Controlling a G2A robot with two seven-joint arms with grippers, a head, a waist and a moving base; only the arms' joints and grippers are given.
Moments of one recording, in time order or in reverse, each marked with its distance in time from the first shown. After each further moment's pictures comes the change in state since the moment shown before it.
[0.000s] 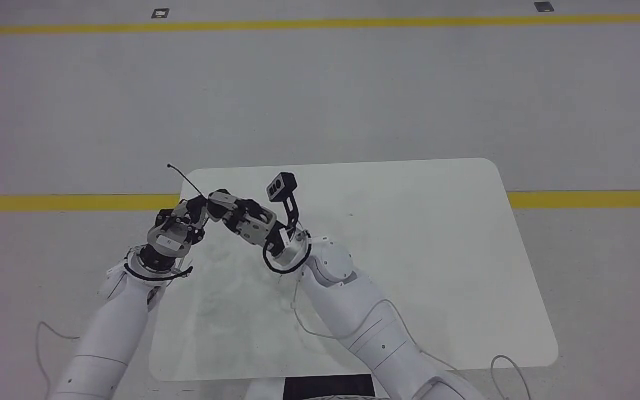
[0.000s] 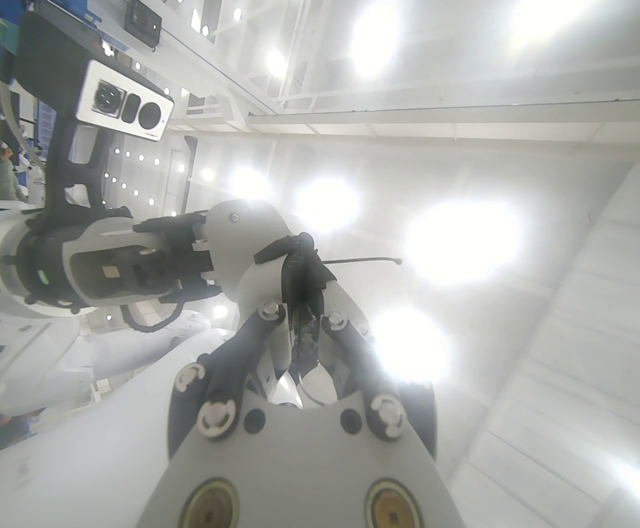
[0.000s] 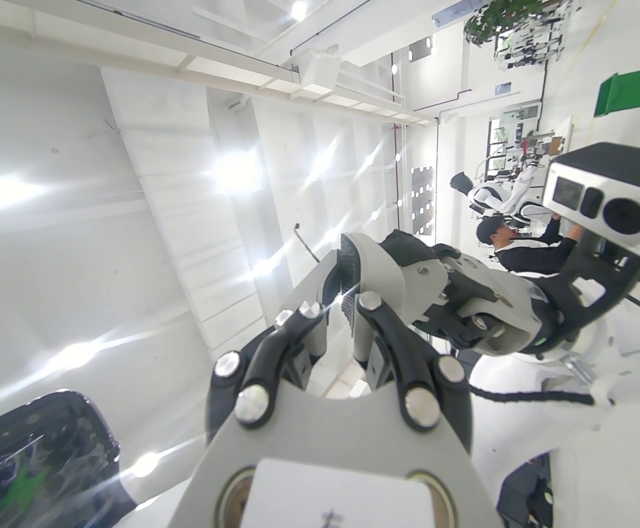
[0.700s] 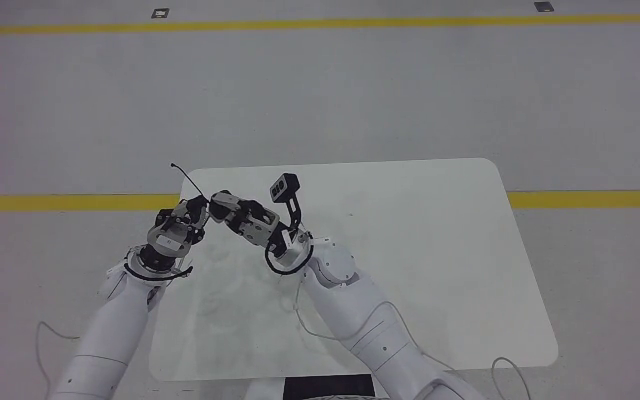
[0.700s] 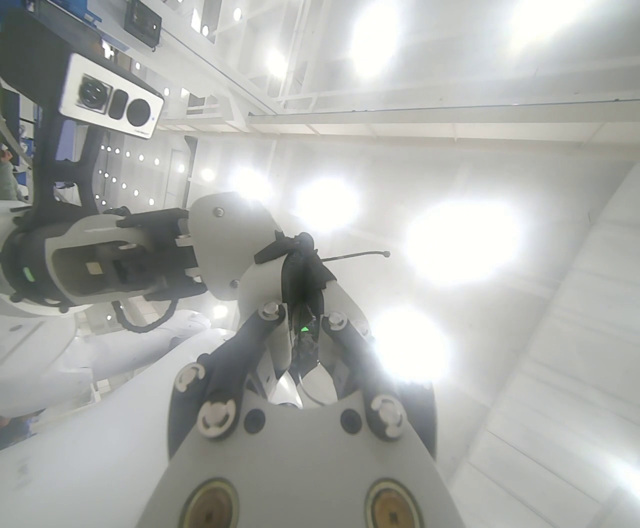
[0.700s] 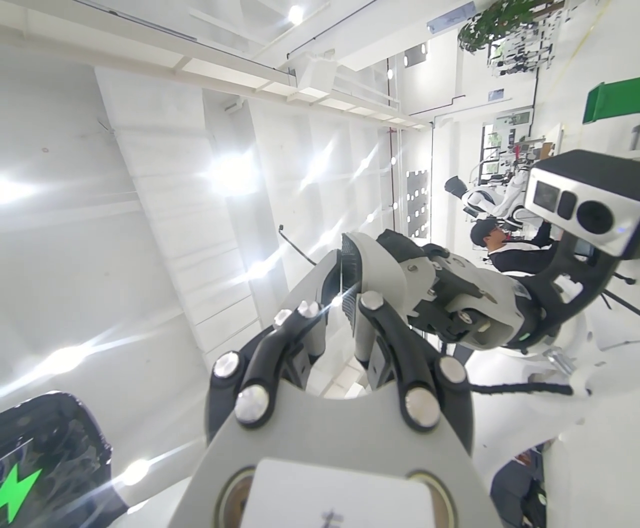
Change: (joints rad) left arm 0.000 0.000 0.000 0.000 0.000 0.000 0.000; right arm -0.015 0.005 0.012 -0.020 -0.019 0.000 0.002
